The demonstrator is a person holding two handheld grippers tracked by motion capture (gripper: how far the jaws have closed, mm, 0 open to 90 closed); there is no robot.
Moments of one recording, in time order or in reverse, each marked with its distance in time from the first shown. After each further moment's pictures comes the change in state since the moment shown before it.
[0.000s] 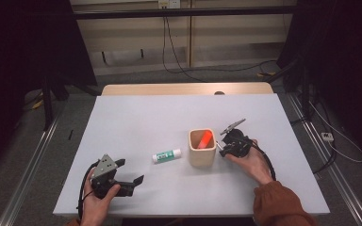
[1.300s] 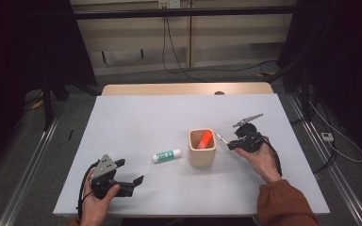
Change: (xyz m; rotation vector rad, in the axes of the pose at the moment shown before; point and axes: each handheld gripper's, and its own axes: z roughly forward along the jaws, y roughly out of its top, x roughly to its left) left arm 0.000 0.000 -0.002 0.000 0.001 0.000; right arm -0.024 -0.009 -0.029 -0.113 0.018 0.130
